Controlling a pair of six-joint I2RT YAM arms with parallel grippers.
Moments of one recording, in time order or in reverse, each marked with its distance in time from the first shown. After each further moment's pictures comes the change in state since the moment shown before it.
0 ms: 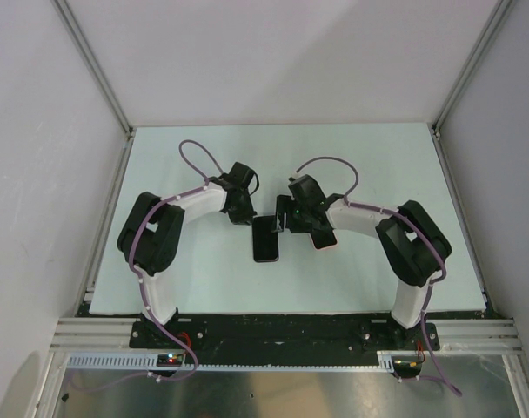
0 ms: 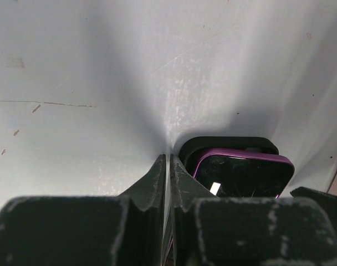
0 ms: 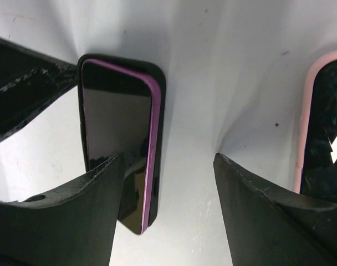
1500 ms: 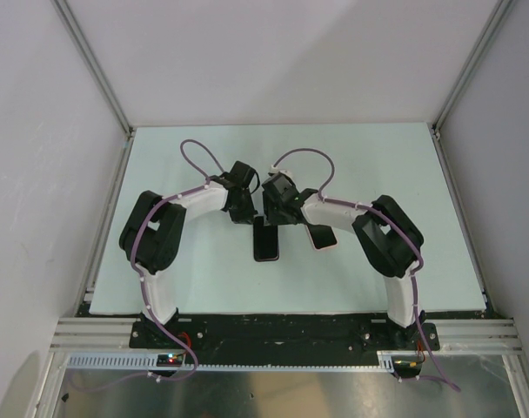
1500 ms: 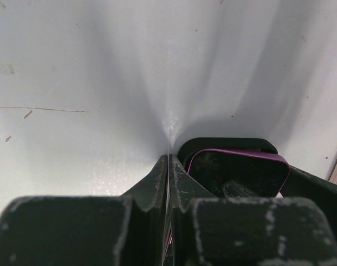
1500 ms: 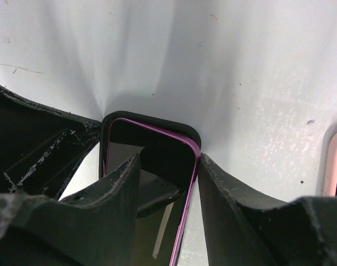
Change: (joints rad) left arm 0.000 0.019 0.020 -0.004 0.018 -0.001; right arm 0.110 0.185 0.247 -0.072 0.256 -0.042
